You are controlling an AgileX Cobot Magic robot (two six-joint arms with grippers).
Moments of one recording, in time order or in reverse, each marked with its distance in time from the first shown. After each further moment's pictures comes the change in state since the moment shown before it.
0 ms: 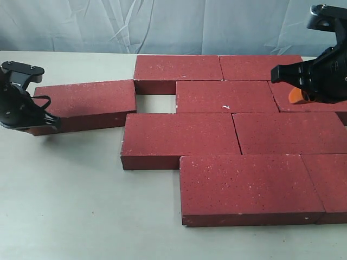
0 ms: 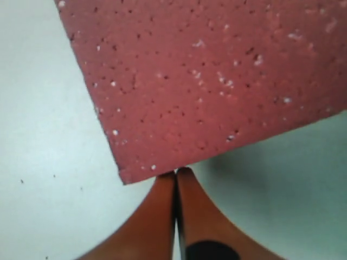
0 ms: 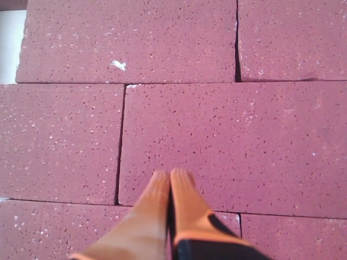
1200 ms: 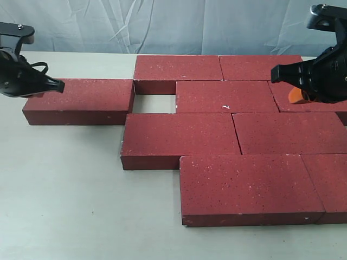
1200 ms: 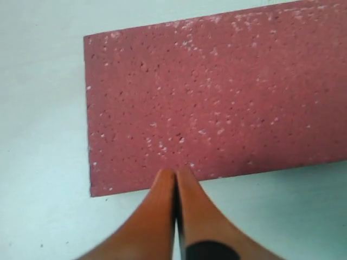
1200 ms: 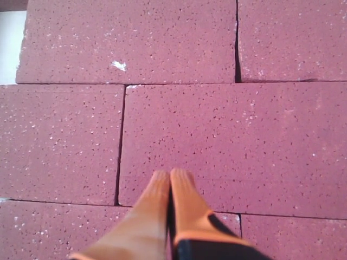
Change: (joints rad) left arm -0.022 -0.126 -0.035 -0.097 -0.095 0.001; right arm 0.000 0.000 0.000 0.000 -0.002 0.000
